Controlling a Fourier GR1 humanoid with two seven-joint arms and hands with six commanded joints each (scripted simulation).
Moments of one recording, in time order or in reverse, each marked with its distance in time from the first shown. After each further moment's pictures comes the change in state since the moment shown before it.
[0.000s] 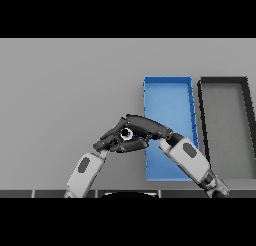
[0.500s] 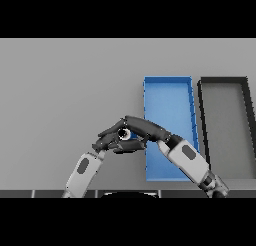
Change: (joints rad) left arm 0.005 0.020 0.000 -0.012 -0.122 -0.035 0.036; right arm 0.006 0.002 0.020 -0.023 0.031 -0.048 0.073
